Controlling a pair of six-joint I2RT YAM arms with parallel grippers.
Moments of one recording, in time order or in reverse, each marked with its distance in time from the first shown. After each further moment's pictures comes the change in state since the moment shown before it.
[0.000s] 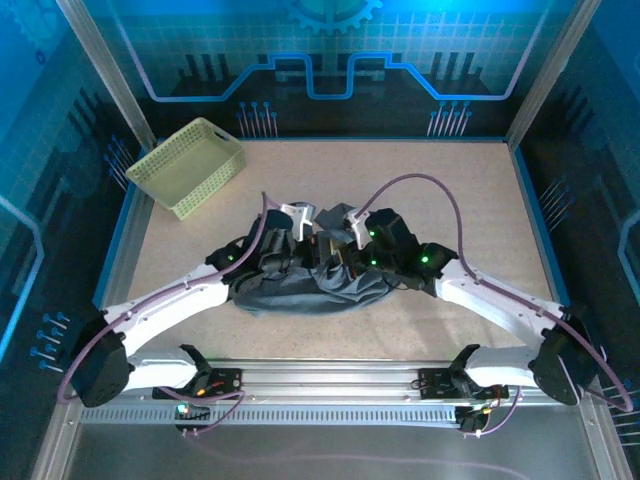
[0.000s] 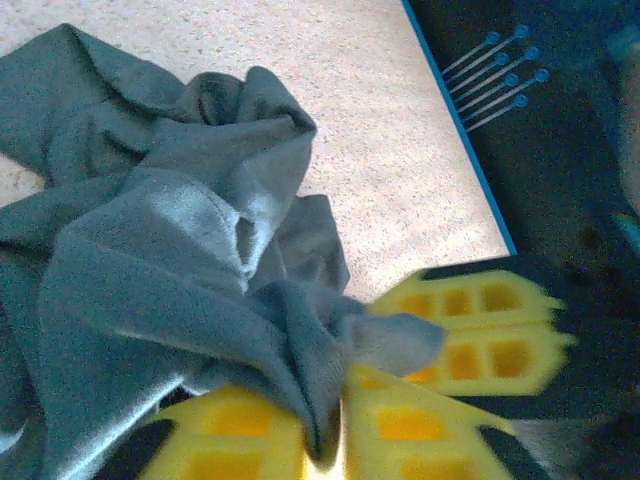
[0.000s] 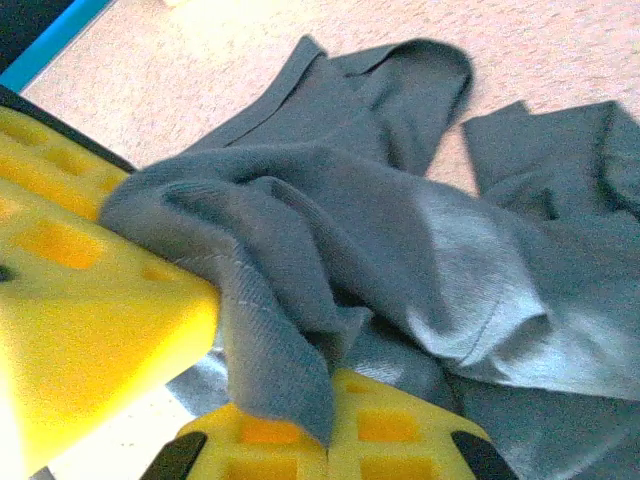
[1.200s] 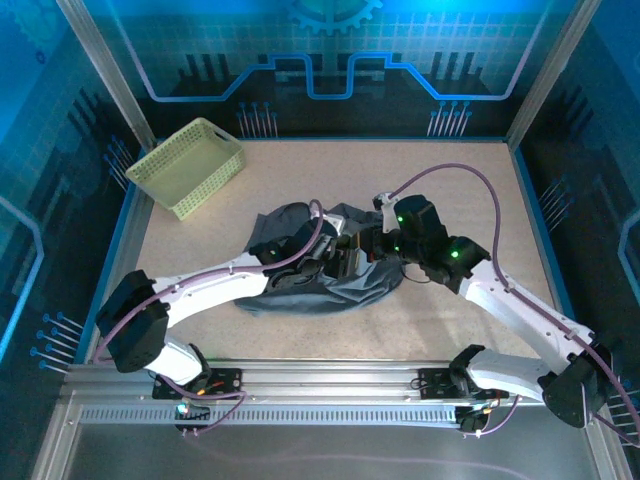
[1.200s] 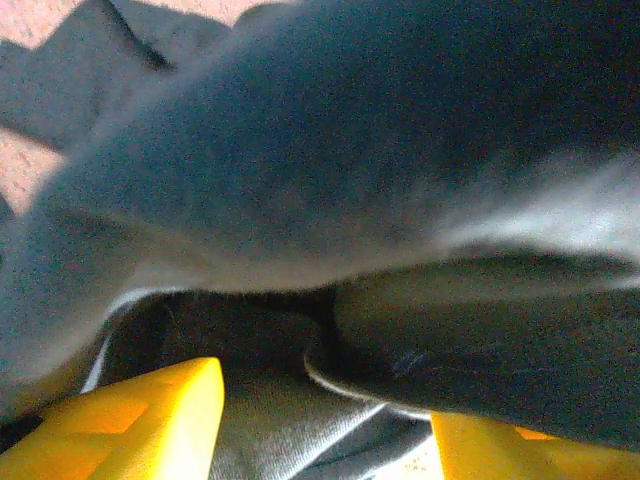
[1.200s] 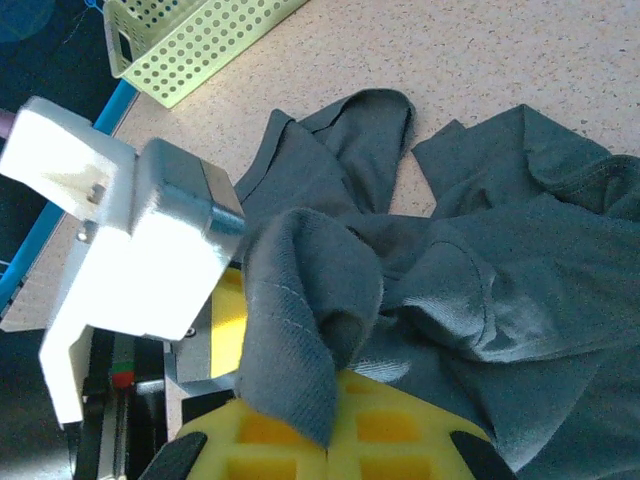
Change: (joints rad) left arm -0.146 0.235 0.140 -0.109 -0.267 0.169; right arm -0.122 -0.104 0.059 -0.121 -0.088 0.179
